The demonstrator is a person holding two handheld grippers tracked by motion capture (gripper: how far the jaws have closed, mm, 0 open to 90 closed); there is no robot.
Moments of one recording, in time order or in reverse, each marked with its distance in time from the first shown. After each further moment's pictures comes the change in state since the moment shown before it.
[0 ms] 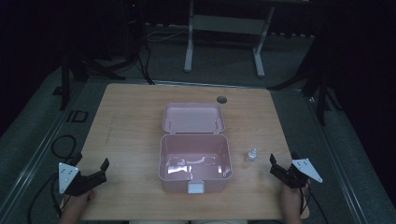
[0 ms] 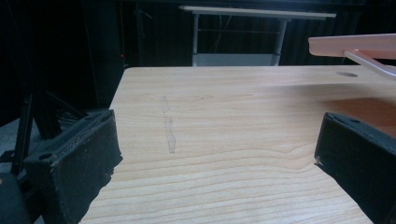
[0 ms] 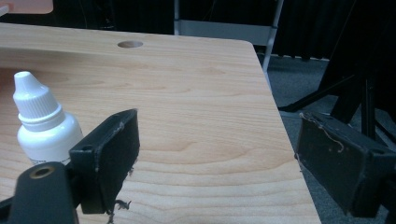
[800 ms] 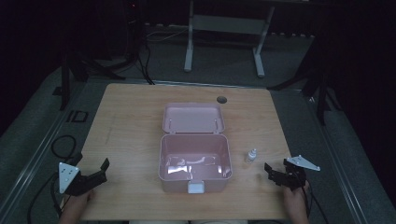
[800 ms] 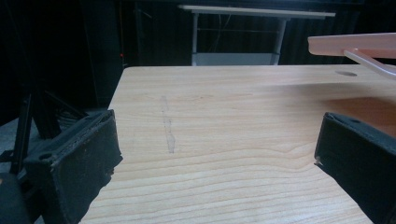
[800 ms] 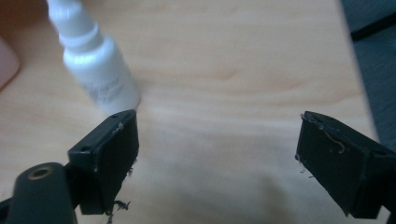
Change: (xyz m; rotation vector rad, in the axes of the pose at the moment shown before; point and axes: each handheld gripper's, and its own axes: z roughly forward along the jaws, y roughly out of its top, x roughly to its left) left arm 0.000 0.000 0.000 0.004 -0.003 0.003; right arm -0.002 0.005 0.002 0.357 0.186 0.033
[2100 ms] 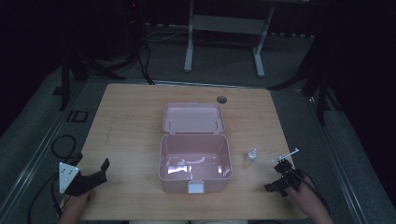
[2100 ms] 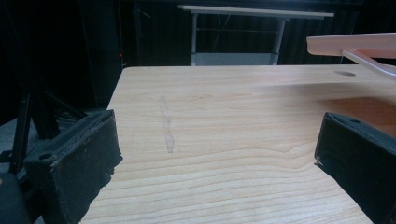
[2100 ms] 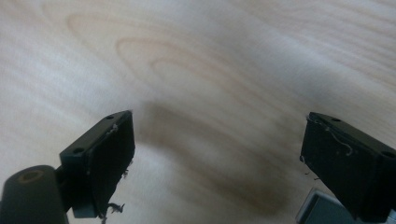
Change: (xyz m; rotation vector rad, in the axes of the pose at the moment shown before) left arm 0.000 0.000 0.000 0.001 -0.004 0.000; right arm 0.020 0.032 -0.005 0.715 0.094 -0.230
